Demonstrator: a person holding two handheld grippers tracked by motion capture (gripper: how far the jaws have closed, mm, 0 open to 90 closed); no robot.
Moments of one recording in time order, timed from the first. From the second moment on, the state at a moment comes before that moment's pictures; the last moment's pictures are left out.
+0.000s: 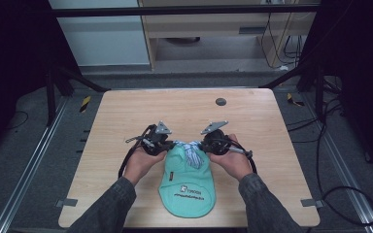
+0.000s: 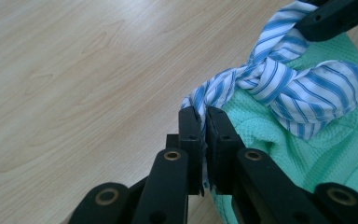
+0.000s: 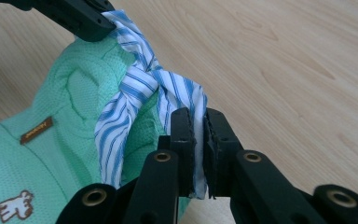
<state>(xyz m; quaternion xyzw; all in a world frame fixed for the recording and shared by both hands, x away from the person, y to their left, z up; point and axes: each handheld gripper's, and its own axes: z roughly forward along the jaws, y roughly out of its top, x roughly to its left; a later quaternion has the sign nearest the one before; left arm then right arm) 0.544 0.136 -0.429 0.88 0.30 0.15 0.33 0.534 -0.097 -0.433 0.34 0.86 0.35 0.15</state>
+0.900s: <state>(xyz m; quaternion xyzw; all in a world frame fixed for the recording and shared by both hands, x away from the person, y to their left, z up) 0.545 0.135 -0.413 0.88 0.29 0.16 0.33 0.536 -0.096 -0.416 0.33 0.87 0.33 0.17</state>
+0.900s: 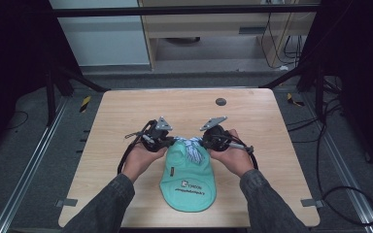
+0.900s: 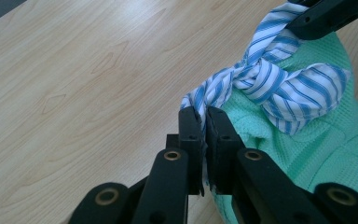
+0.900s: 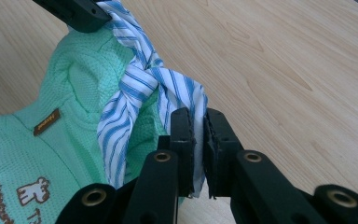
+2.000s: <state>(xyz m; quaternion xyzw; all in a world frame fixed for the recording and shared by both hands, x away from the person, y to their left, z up) 0.552 0.132 -0.377 0.88 0.28 0.18 0.34 0.542 -0.100 -0.383 0.31 0.86 0.35 0.20</state>
